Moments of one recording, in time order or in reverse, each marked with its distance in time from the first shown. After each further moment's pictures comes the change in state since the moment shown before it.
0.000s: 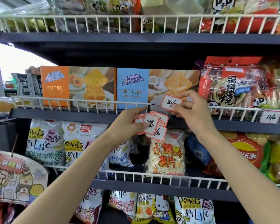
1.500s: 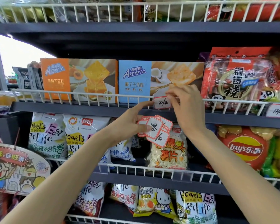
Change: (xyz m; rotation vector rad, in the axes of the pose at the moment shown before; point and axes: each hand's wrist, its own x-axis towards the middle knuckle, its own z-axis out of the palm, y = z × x) left_hand -0.005 -0.008 -0.003 -0.036 -0.214 -0.034; right_hand 0.006 0.013 0.026 -0.712 0.207 -0.460
